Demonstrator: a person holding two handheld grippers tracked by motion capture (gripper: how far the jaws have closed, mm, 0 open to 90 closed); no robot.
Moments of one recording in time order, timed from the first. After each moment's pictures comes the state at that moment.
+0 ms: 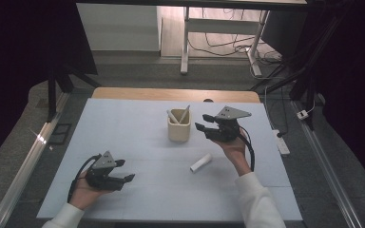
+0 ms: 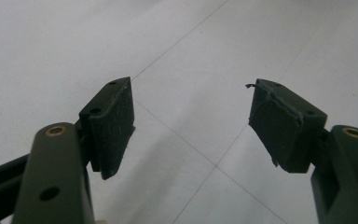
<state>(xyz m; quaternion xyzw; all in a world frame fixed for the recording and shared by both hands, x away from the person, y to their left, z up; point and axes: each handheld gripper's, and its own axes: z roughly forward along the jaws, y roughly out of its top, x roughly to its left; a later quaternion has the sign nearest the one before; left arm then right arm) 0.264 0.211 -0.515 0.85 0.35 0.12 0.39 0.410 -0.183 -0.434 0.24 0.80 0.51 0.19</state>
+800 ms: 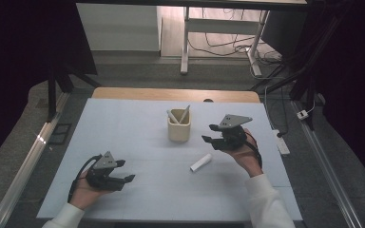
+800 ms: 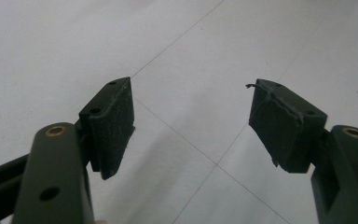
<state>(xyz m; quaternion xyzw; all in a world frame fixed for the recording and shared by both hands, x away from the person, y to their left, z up) 0.264 0.210 -0.516 0.85 0.34 0.12 0.38 0.391 -0.200 -0.434 0.20 0.86 0.43 0.19</state>
